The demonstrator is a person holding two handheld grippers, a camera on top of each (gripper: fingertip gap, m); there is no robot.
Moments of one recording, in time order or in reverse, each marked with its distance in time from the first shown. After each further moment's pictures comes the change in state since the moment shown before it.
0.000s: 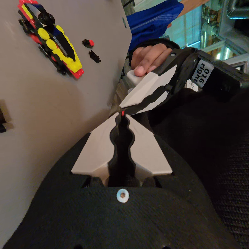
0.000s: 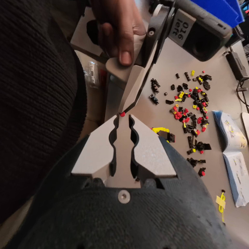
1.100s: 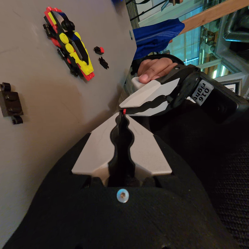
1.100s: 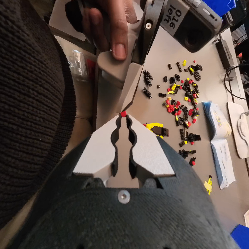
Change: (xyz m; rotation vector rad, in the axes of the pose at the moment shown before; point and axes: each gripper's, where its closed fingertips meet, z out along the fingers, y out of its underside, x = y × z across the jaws) left arm -0.007 -0.007 -0.003 0.066 -0.018 -0.071; right arm 0.010 0.006 0.005 -0.086 0.092 0.002
